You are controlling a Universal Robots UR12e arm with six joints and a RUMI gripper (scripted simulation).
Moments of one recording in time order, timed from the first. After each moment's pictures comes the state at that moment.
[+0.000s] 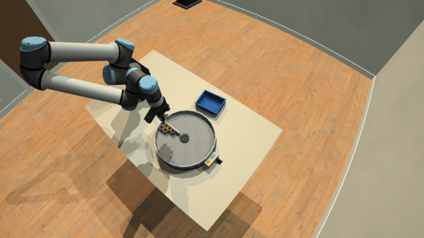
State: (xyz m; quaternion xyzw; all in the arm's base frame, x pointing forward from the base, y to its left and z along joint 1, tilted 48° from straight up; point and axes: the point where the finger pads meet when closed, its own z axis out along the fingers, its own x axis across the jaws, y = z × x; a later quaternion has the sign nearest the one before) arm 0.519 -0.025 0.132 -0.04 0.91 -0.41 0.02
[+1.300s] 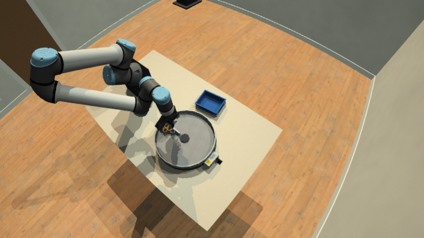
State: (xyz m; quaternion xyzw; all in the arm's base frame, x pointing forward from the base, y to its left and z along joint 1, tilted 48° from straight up) arm 0.556 -0.066 0.060 -0.04 0.91 -0.41 0.00
